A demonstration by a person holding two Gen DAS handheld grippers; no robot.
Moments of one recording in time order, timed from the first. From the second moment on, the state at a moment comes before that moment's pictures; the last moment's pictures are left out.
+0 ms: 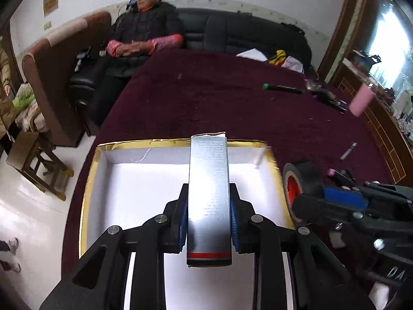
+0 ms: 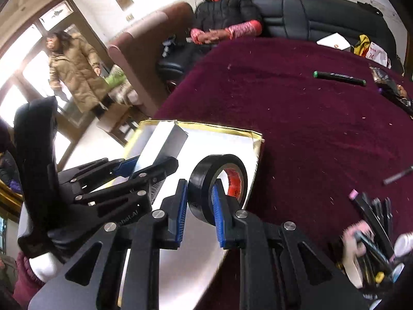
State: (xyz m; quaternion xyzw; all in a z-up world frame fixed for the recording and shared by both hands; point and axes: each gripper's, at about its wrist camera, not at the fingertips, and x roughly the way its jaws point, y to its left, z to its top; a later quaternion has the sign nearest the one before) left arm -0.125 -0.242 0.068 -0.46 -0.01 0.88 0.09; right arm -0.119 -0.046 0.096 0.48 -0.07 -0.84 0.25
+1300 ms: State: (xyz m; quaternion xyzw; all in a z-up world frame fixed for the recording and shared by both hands) left arm -0.068 -0.210 0.056 -0.47 -0.10 0.85 0.19; right arm -0.069 0.059 0.117 0.41 -0.13 -0.88 0.20
